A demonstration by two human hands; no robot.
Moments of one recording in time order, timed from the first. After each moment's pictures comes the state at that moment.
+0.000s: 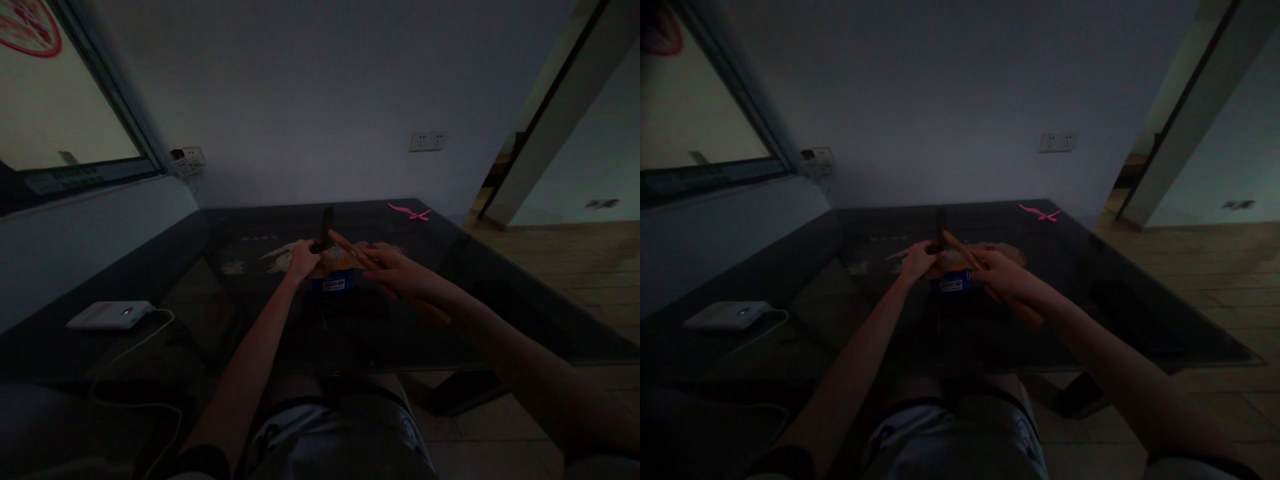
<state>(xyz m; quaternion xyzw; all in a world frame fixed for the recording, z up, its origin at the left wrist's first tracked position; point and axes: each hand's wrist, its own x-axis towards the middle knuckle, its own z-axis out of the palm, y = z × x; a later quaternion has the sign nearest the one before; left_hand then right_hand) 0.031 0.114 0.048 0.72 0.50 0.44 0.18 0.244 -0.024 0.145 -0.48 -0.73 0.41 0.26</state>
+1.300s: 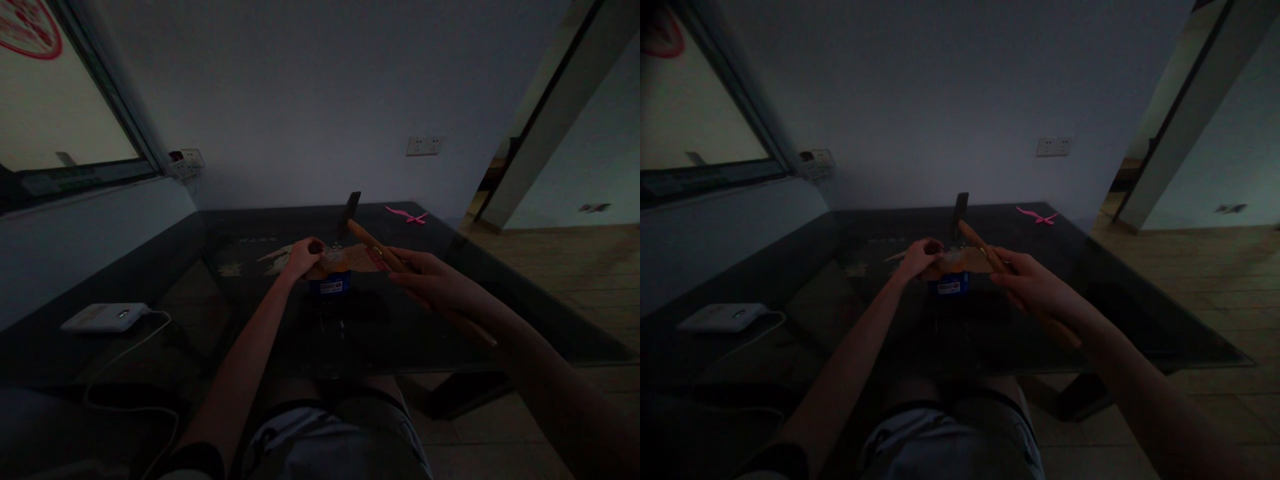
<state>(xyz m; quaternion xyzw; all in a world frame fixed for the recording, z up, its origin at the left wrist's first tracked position) 0.028 0.124 0.050 0.75 0.46 0.42 0.21 0.276 -0.056 0.152 -0.51 -0.69 0.41 0.32</state>
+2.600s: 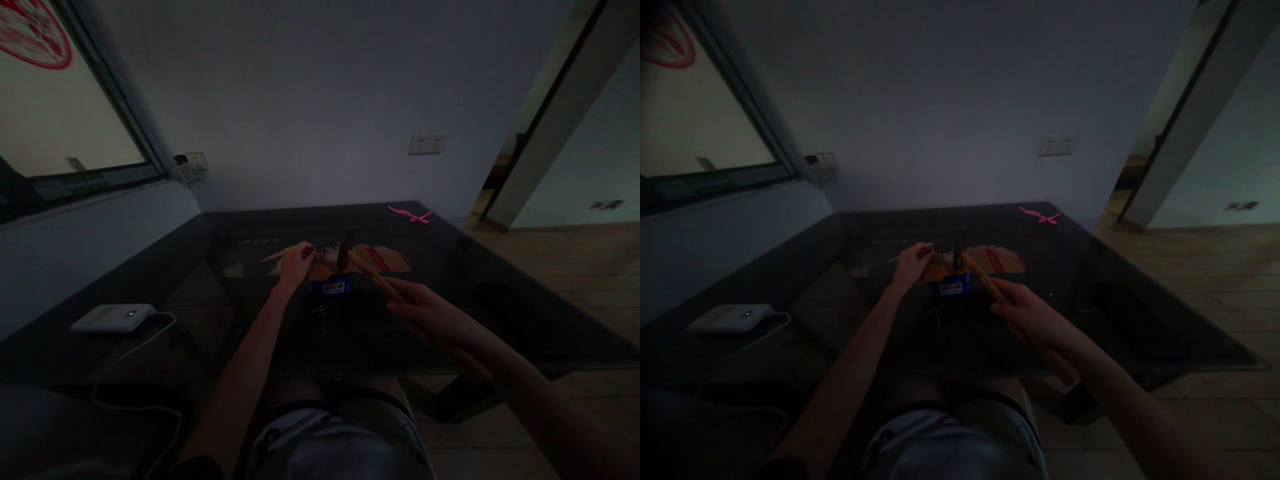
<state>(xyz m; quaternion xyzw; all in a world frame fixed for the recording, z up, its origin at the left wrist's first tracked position) 0.014 0.098 0.051 0.73 0.51 0.44 0.12 0.275 -0.068 0.103 -0.53 -0.65 0.46 0.28</state>
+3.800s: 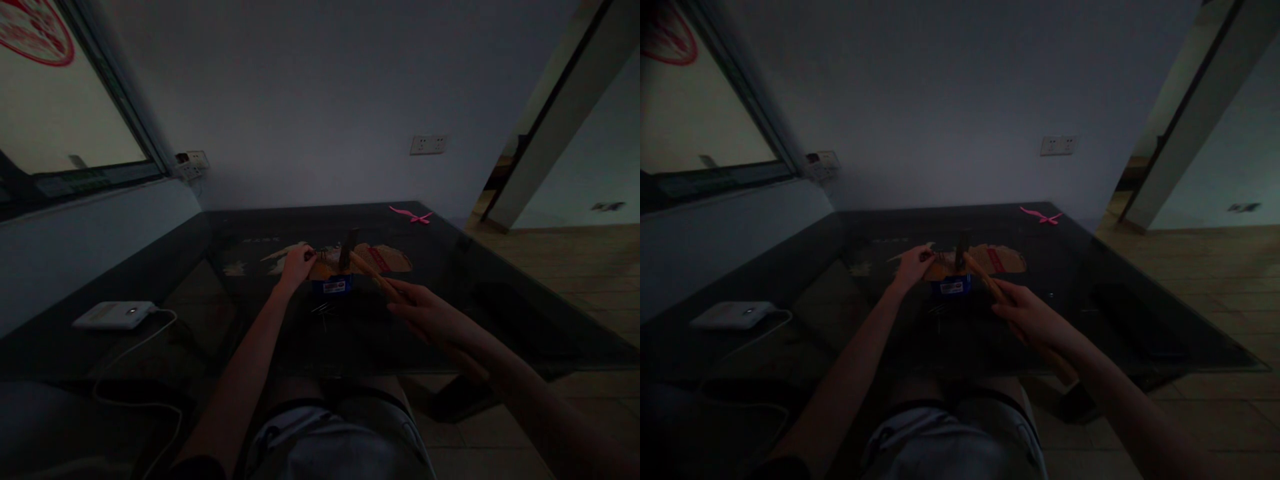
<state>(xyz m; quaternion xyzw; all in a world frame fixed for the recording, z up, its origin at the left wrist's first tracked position) 0.011 0.107 0.040 0.76 0.52 0.39 0.08 0.274 -0.066 0.102 -0.52 -0.65 0.48 0.29</state>
